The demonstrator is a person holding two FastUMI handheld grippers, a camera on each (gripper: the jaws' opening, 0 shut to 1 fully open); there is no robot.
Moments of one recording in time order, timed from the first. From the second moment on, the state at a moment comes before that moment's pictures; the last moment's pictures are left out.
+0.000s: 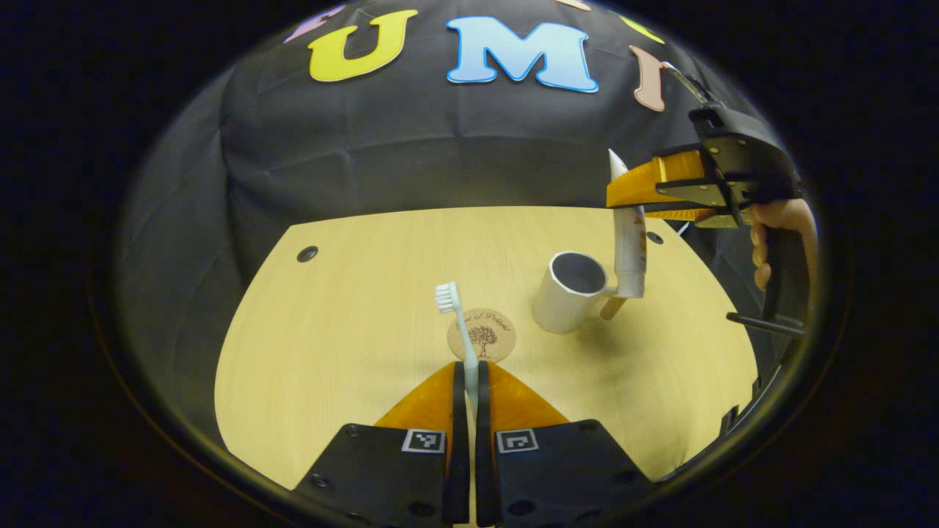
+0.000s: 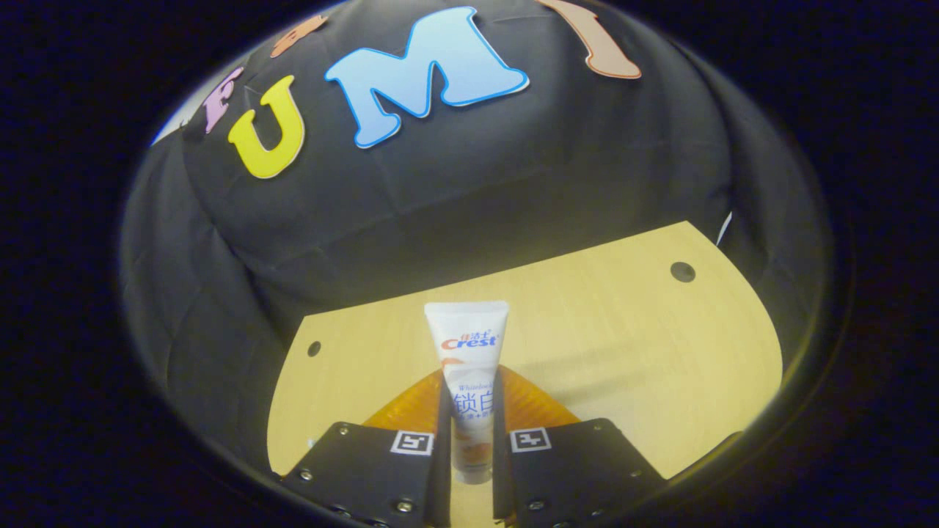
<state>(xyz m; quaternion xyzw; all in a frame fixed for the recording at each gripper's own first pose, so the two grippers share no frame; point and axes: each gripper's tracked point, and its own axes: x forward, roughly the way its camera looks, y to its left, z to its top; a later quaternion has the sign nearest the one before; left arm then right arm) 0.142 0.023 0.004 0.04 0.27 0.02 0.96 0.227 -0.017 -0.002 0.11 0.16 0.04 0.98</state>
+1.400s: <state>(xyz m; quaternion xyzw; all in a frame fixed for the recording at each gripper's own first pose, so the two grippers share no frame) 0.105 0.054 0.007 0.00 0.26 0.05 0.96 0.277 0.003 -0.054 0.05 0.16 0.03 0.99</state>
